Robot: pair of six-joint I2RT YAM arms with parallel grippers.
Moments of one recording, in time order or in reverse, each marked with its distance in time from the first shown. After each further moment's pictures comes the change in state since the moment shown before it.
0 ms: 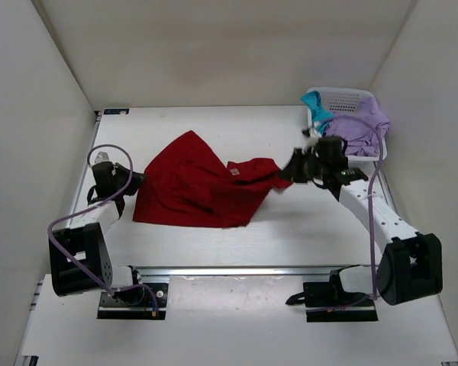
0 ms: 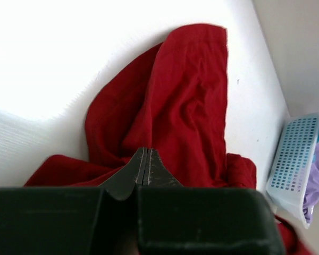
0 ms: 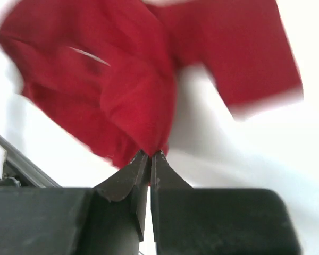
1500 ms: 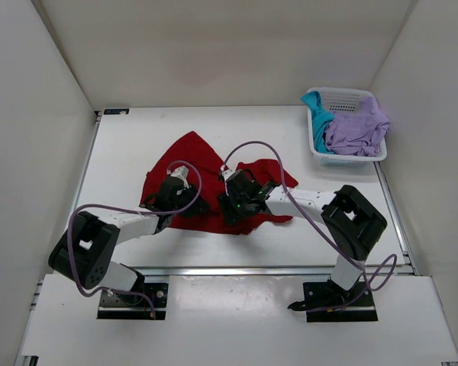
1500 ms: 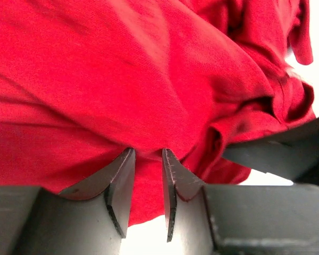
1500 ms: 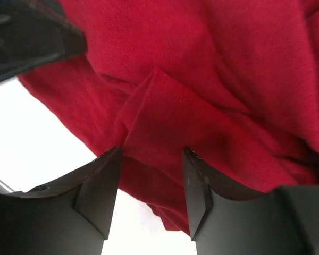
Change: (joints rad) left arm -0.668 0.080 -0.074 0.013 -0.100 0.068; right arm 0.581 0.451 0.064 0.039 0.367 -0.061
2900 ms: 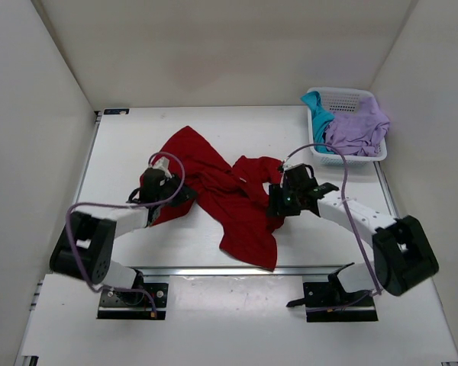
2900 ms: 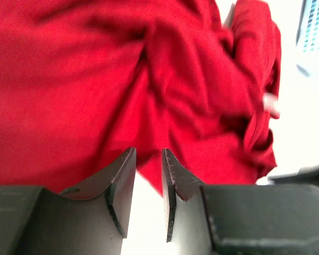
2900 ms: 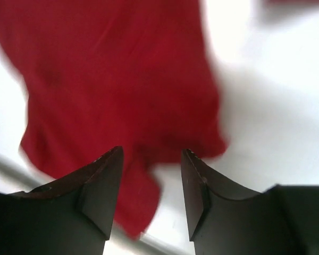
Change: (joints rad) left arm 0.196 0.069 0.050 0.090 0.095 -0.031; right arm -0.355 -0.423 -0.290 -0.187 -0.132 0.068
